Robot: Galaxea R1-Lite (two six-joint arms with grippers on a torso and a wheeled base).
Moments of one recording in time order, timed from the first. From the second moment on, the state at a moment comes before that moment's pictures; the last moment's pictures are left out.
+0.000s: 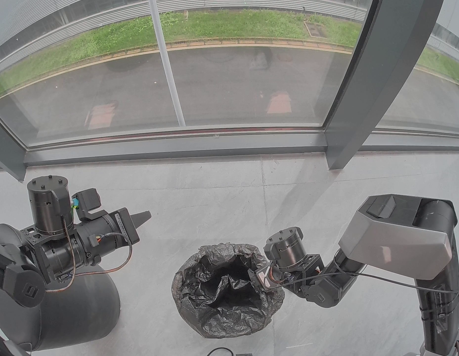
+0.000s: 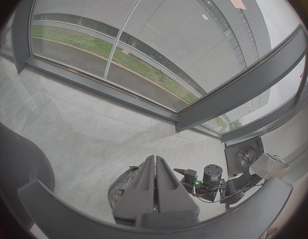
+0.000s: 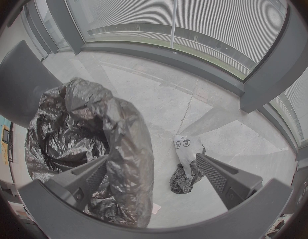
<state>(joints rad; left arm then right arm) -0.37 1.58 -0.49 -0.78 -0.15 -0.52 0.69 2.40 -0.96 -0.74 -0.33 -0.04</state>
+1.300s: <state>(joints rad) -0.37 1.59 -0.49 -0.78 -0.15 -0.52 0.77 2.34 -1.27 -0.52 -0.33 -0.04</state>
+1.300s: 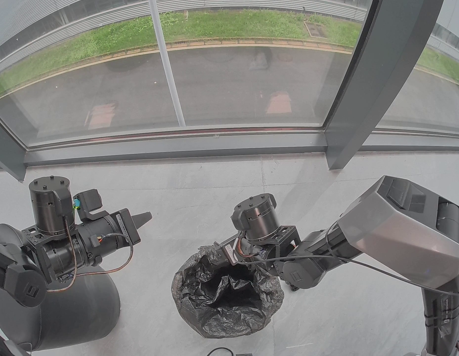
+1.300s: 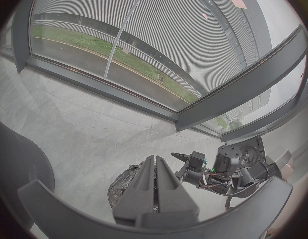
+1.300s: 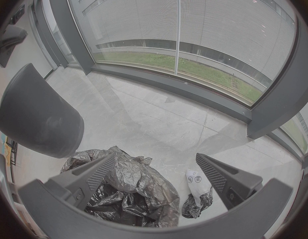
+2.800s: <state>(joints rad) -0.35 1.59 -0.49 -0.79 -0.15 -0.54 0.78 2.43 -1.29 -0.51 -0.37 -0.03</state>
